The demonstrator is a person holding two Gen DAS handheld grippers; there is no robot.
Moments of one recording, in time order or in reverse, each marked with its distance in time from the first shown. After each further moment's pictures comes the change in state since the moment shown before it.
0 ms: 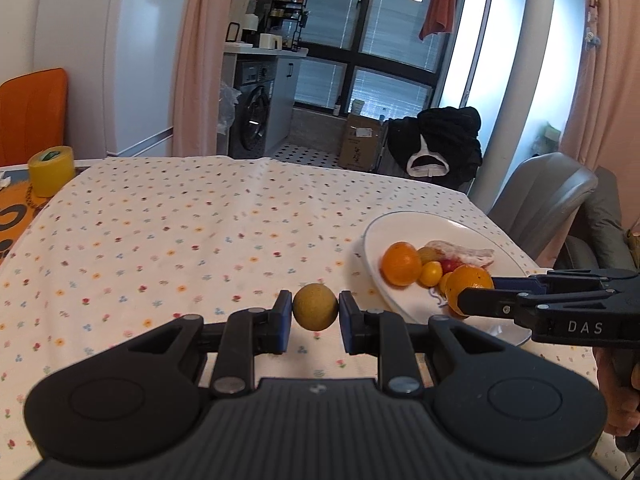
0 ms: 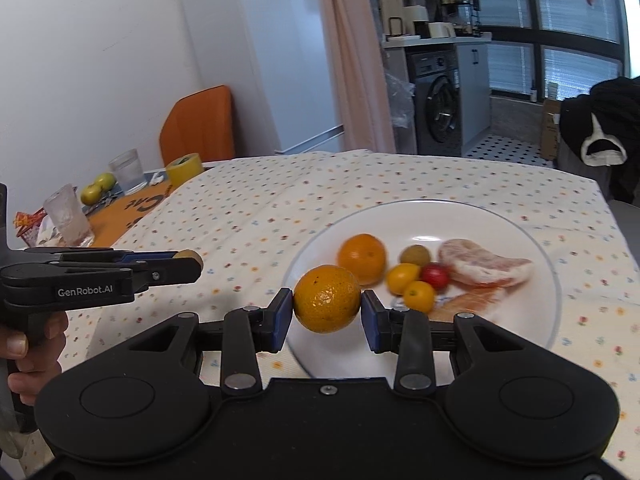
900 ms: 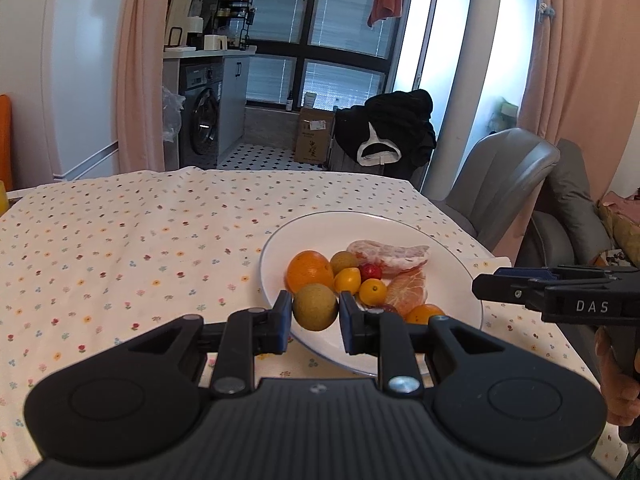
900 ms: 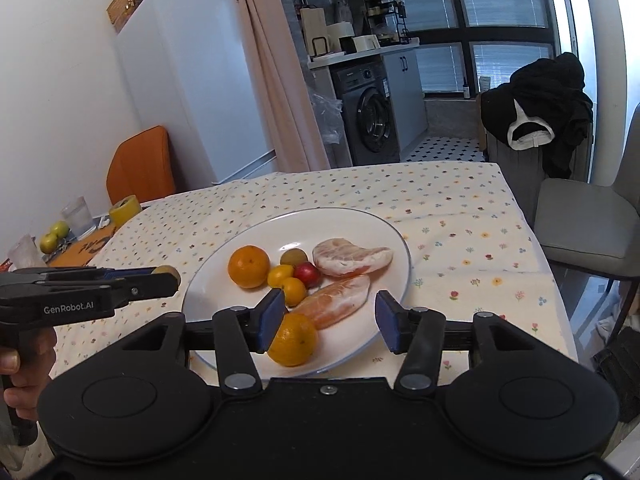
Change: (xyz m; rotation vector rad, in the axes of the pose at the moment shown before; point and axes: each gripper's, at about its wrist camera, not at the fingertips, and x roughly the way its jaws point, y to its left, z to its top) left arm 0.029 -0.066 0.010 0.098 0.020 -0.098; right arm -0.042 -0.067 -0.018 0.135 -0.070 -0.124
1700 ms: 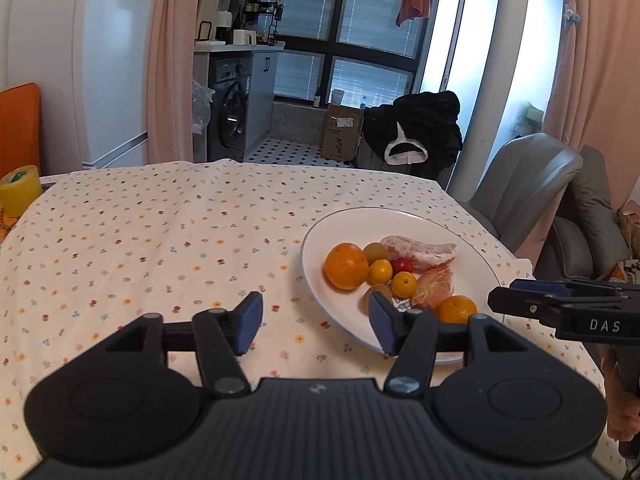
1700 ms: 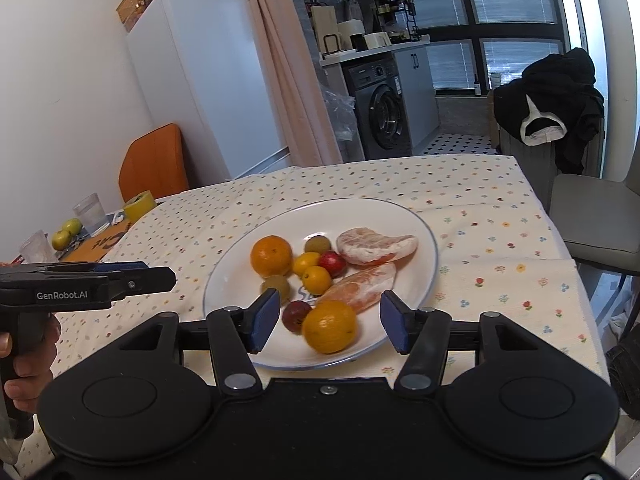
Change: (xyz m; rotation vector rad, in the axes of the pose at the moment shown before) left arm -0.020 0.017 -0.005 -0.048 0.012 0.079; right arm -0.001 0.013 -0.007 0.000 0.003 0.042
